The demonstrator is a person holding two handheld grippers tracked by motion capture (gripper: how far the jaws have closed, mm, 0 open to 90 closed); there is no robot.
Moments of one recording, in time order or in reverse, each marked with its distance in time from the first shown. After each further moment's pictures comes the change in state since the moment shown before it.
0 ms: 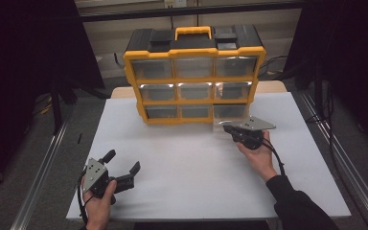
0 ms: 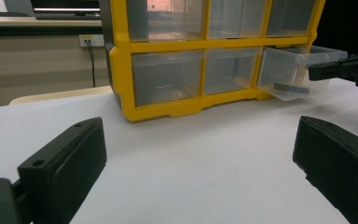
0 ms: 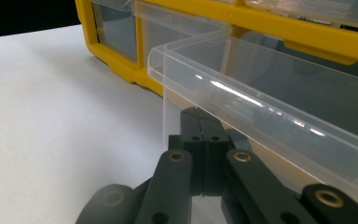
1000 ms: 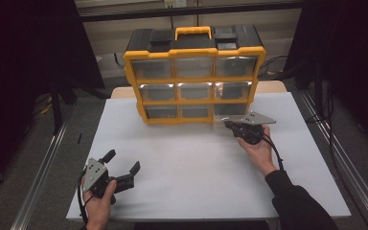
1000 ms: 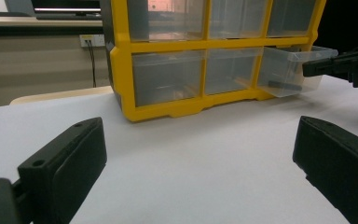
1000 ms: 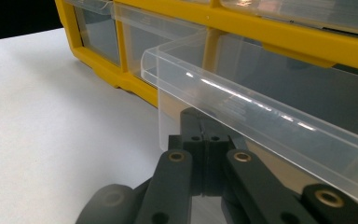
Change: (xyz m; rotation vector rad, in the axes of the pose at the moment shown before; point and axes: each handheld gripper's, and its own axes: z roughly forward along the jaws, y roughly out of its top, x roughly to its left) left arm 0.001 0.000 0.000 0.001 0.002 0.006; right arm -0.012 0.005 0.007 0.008 -0.021 0.029
